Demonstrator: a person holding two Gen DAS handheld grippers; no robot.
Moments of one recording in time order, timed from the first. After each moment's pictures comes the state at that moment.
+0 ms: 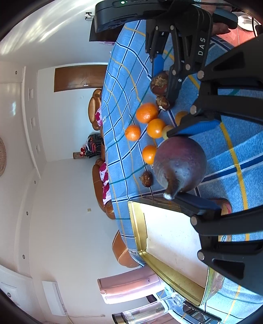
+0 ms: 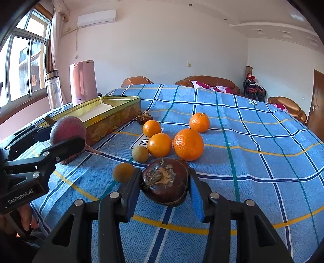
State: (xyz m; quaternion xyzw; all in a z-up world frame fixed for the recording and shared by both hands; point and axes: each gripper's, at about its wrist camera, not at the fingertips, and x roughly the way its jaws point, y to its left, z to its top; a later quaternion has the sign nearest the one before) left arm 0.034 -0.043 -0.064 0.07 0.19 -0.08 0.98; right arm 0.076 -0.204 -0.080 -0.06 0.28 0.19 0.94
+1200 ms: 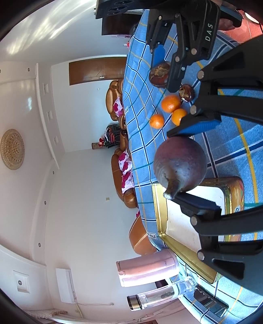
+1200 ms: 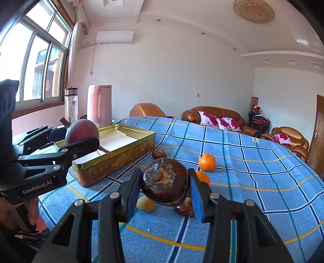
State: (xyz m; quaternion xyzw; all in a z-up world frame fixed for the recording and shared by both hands) left arm 0.013 -0.028 -0.036 0.07 0.11 -0.05 0.99; right arm 0.042 -0.192 -0.041 -0.08 0.17 0.22 0.96
